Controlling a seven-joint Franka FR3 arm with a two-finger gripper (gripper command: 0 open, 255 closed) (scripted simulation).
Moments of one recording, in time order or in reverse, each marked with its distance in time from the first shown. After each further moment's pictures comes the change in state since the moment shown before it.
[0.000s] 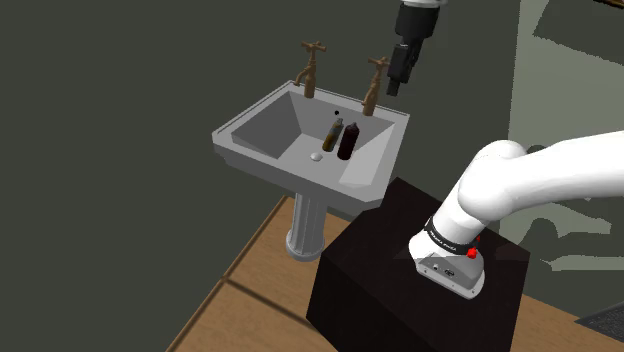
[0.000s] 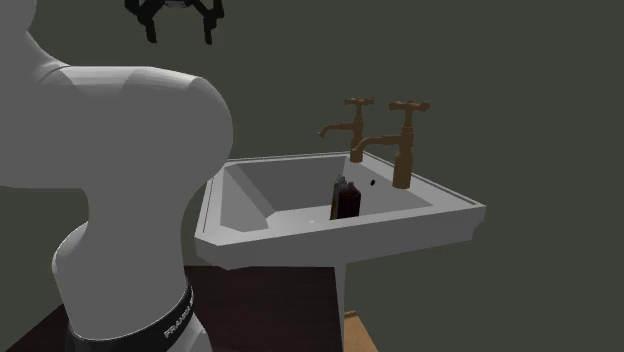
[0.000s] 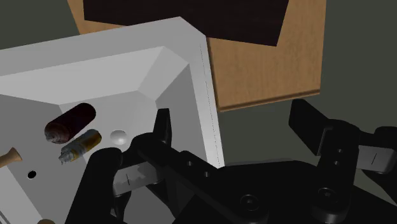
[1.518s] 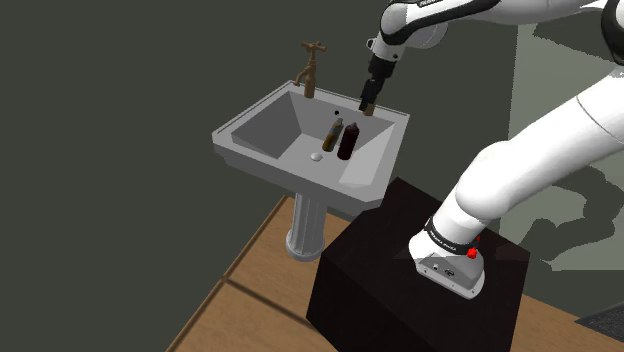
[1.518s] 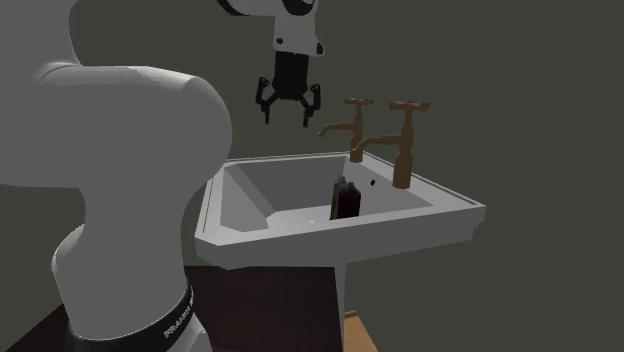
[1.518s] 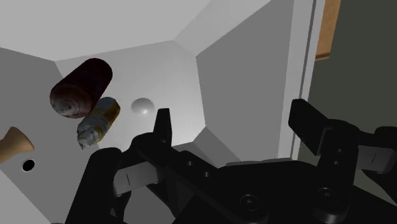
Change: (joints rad) arm -0.049 0.459 -0.383 -0.090 -0.009 0.636 -0.432
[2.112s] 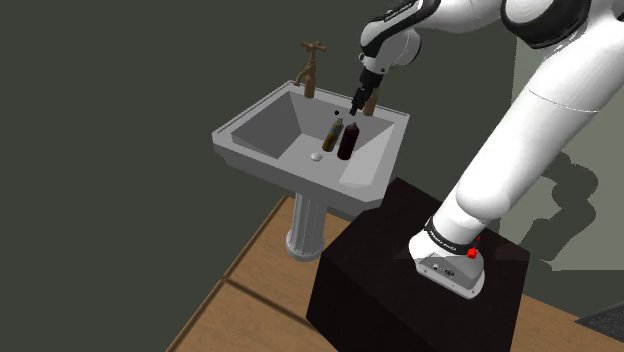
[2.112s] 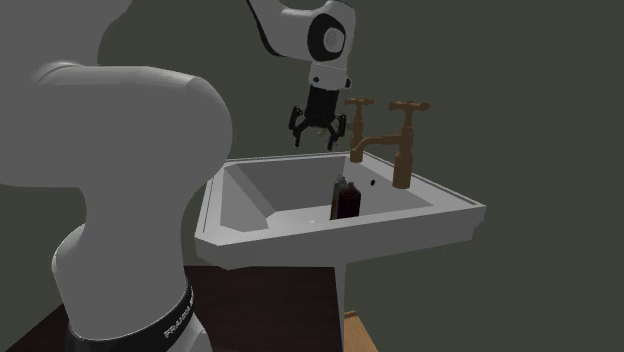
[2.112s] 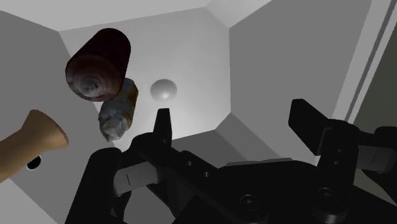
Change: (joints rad) arm 0.012 0.361 -0.125 0.171 0.237 0.156 -0.291
